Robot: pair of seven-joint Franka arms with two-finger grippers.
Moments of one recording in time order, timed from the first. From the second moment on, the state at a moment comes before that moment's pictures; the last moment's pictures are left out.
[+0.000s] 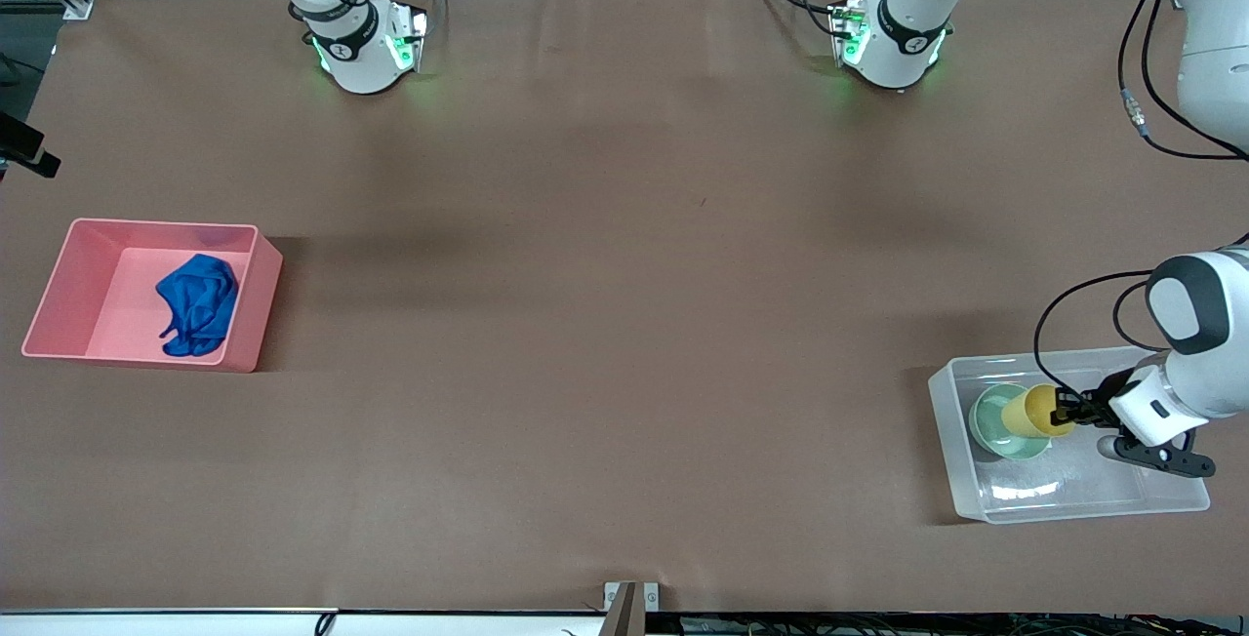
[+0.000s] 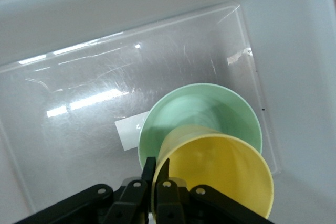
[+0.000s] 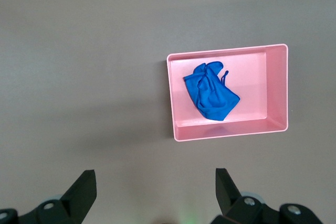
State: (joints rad) left arm 0.44 0.80 -0.35 -1.40 0.14 2.20 0.35; right arm -0.09 0.01 -0.06 -1.42 -0.02 1.41 -0.01
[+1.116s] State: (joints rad) left arm 0.43 0.34 -0.46 -1.55 0.14 2.04 0.22; right arm -0.08 0.02 -0.06 -1.44 -0.02 1.41 -0.01
